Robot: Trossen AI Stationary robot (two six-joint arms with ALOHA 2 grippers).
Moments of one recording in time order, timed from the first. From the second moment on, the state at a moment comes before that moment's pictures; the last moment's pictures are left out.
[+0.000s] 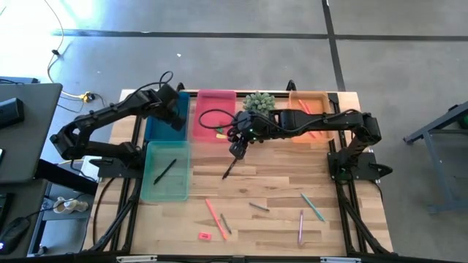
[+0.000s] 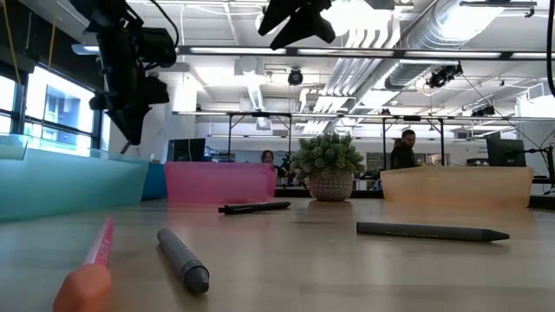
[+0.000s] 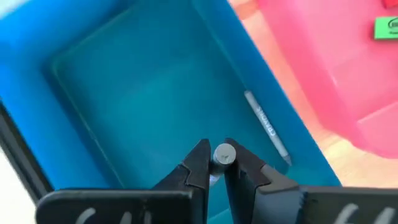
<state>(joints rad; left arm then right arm) 0.88 1.19 0.84 -0.91 -0.14 -0.23 0.00 1.74 1.69 -0.71 0.18 0.40</state>
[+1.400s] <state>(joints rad) 0.88 1.19 0.76 -0.89 -0.09 -0.27 0.19 1.79 1.69 -1.10 0.16 0.63</state>
